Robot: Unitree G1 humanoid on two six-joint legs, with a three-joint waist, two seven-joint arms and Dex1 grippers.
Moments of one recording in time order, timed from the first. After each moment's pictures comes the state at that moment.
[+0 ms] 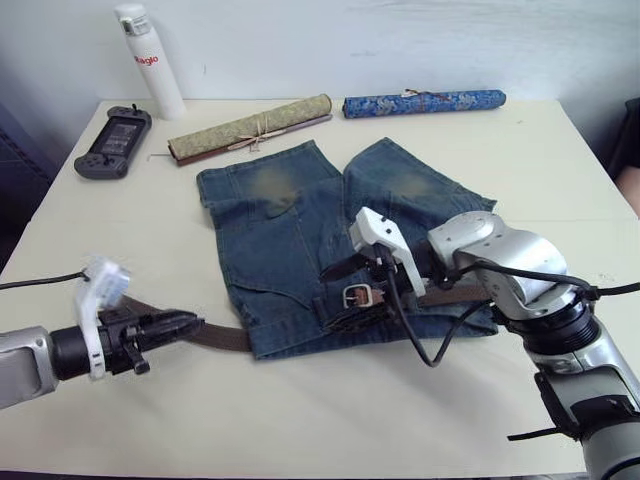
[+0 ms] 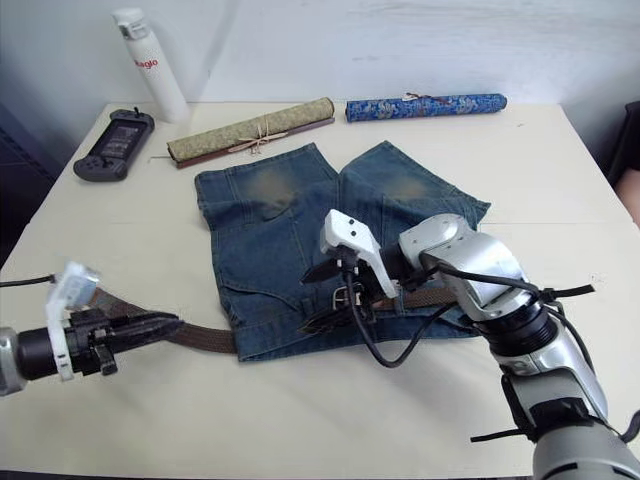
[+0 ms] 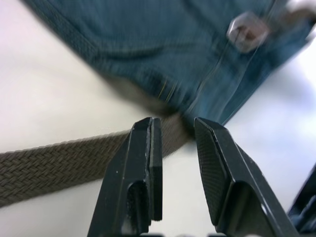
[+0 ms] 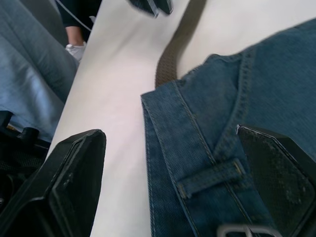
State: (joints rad) left arm 0.28 1.15 0.51 -0.50 -1.12 0.92 -0.57; right arm -0.83 -0.63 0.34 -0.23 0.51 0.94 1.23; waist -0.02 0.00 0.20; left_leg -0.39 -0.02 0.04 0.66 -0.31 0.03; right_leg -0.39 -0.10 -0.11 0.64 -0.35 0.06
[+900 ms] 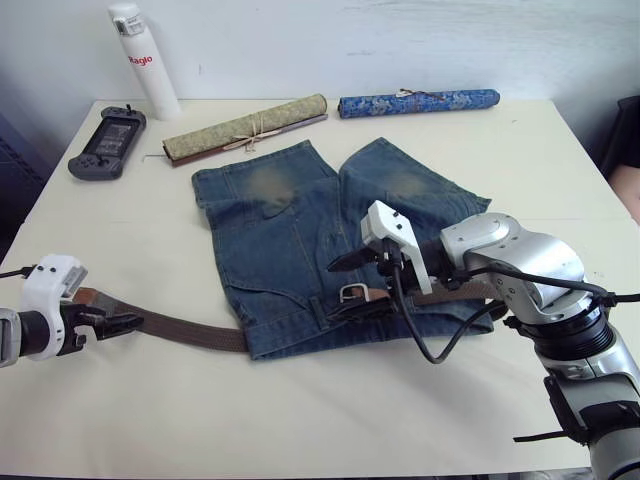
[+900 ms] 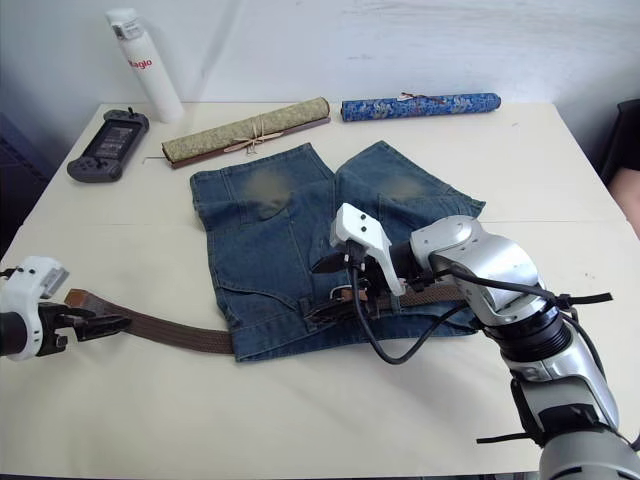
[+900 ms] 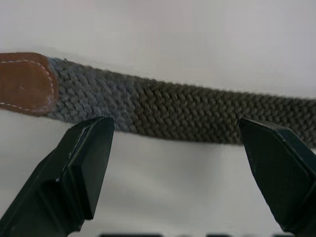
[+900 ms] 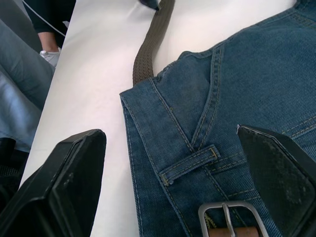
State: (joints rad) left arm 0.01 1.14 0.42 -0.12 -0.69 1.17 -0.54; right arm -0.80 -0.65 0.31 -0.26 0.54 0.94 1.14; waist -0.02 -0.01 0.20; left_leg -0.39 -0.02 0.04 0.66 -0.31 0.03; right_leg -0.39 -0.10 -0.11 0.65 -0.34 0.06
